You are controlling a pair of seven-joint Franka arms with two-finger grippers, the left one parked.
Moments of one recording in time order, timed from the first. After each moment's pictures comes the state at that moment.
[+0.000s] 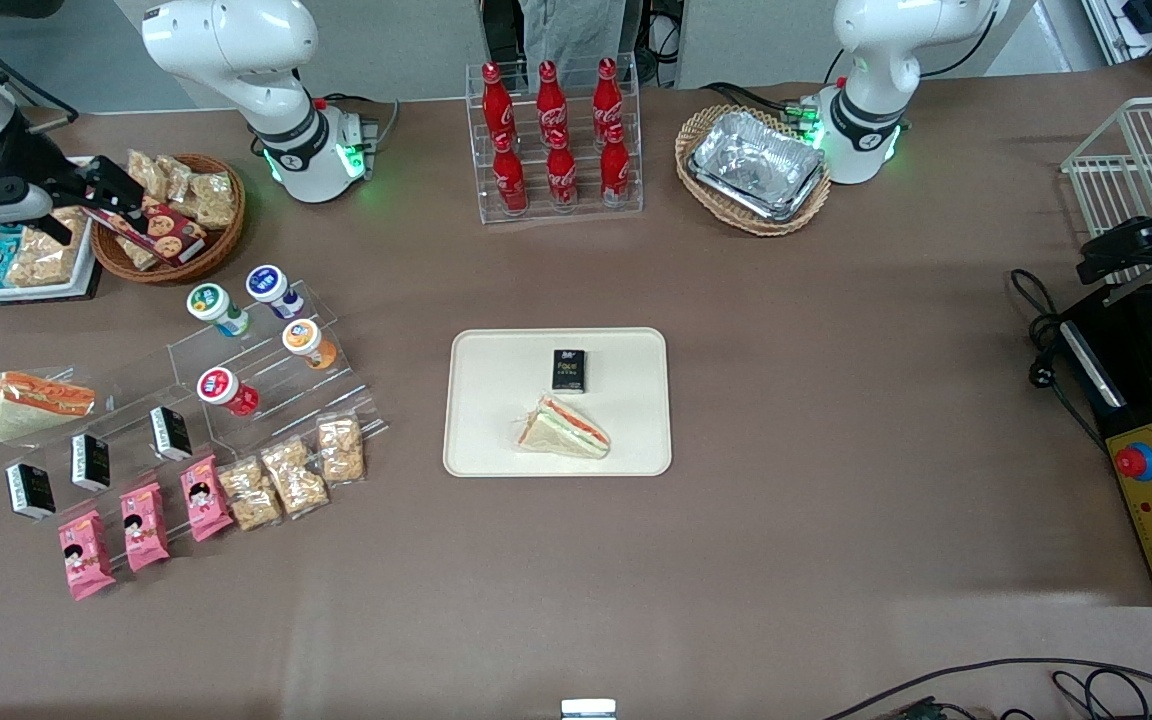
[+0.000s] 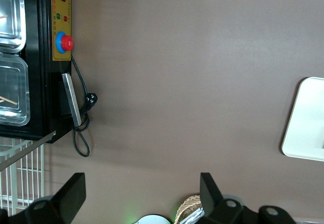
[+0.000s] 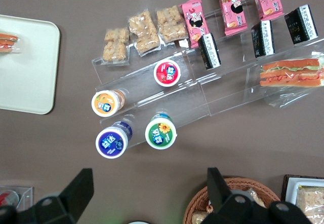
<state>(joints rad) 0.05 -0.51 -0.11 -2.18 -0.02 1.73 -0.15</state>
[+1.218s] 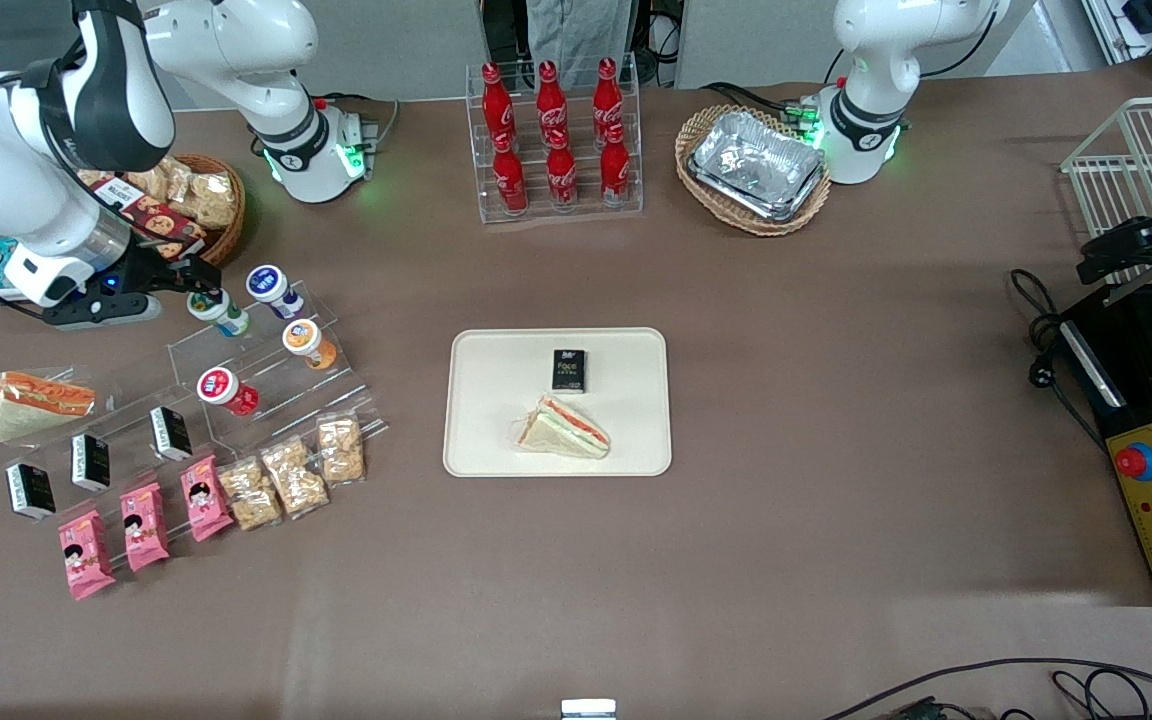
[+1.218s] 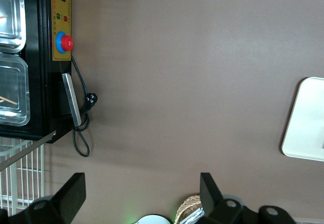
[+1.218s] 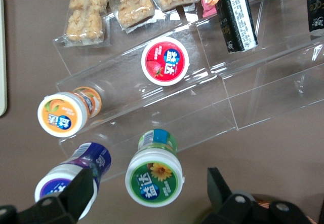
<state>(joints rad) 0.04 -0.33 -0.12 -2.43 -0.03 2.05 -0.15</state>
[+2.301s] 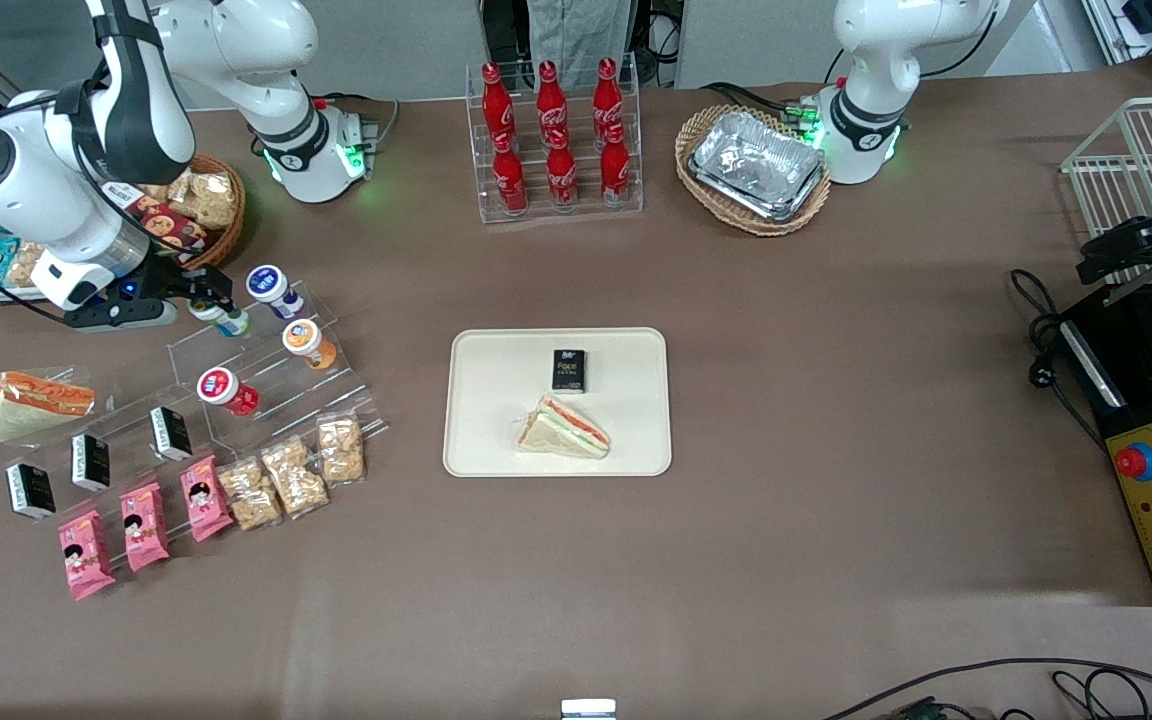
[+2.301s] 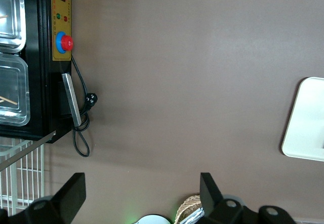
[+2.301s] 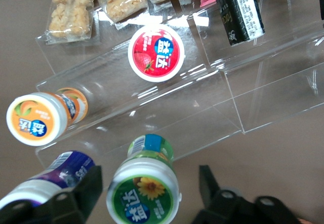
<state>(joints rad) 0.02 -0.33 -0.13 -2.53 -0.03 2.18 -0.15</state>
